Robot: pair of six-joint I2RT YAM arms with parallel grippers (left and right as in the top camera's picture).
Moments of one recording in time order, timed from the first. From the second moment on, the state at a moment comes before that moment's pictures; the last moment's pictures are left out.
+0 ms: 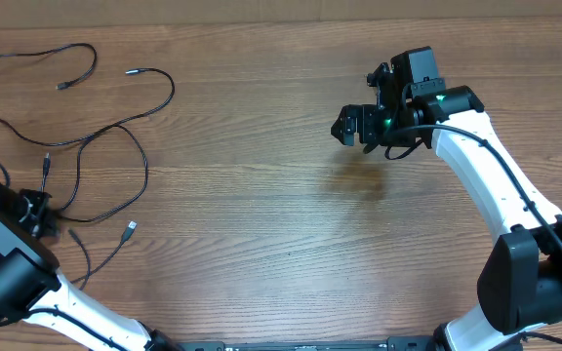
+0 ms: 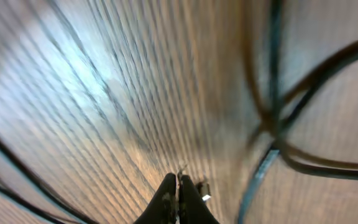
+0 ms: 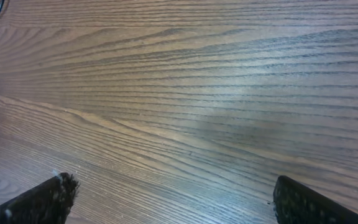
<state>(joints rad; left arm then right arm) 0.79 2.11 1.56 -1.16 0.01 -0.58 0.22 1.76 1.43 -0.81 -0.33 0.21</state>
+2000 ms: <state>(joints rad) 0.21 2.12 1.67 -0.91 0.04 -0.42 0.22 1.76 1.43 -0.81 -0.33 0.21</state>
